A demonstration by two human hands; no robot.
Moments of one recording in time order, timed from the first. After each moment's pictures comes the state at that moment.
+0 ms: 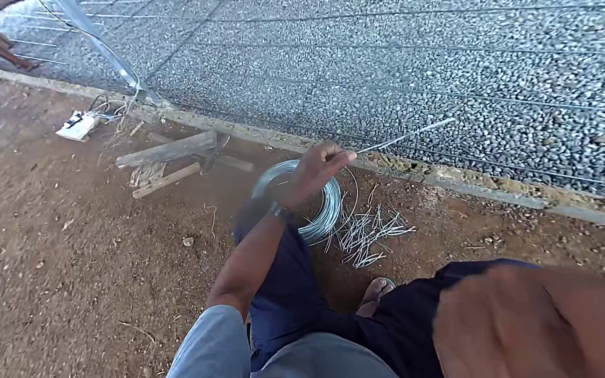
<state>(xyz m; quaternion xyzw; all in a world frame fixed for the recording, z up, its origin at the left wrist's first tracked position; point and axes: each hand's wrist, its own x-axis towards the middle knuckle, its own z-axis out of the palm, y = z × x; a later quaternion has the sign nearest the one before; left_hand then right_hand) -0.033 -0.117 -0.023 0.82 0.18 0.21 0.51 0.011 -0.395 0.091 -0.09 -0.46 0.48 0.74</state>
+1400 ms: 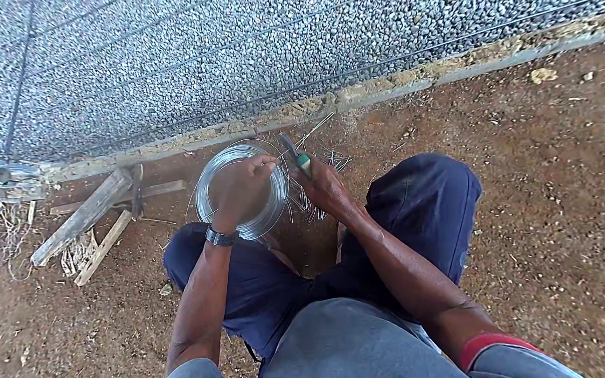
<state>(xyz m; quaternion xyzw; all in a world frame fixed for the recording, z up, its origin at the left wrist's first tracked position) -0.005 -0.157 -0.043 0.88 0.17 -0.01 0.45 0.100 -0.349 -0.115 -0.84 -0.27 0.15 0.46</state>
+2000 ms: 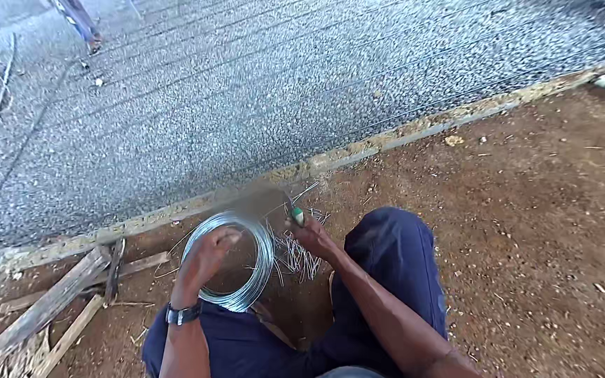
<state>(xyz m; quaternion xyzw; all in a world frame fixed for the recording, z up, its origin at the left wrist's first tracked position) 0.010 -0.090 -0.048 0.92 0.12 -0.05 0.36 0.138 -0.357 -0.144 -0.77 -0.15 0.25 0.56</state>
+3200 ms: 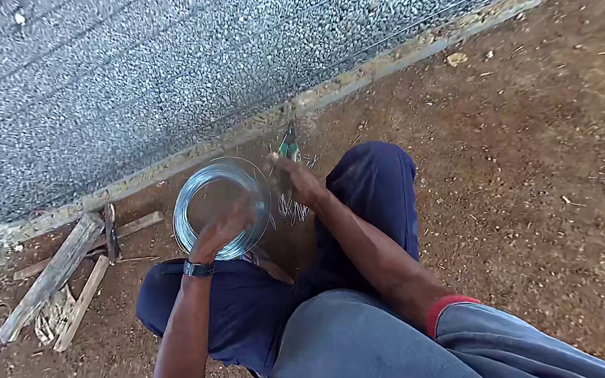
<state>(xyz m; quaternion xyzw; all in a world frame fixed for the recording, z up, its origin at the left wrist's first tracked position) -0.003 -0.153 -0.095 0.81 0.09 -0.21 0.54 0.124 -0.352 -0.146 -0.37 -0.01 0.37 0.85</state>
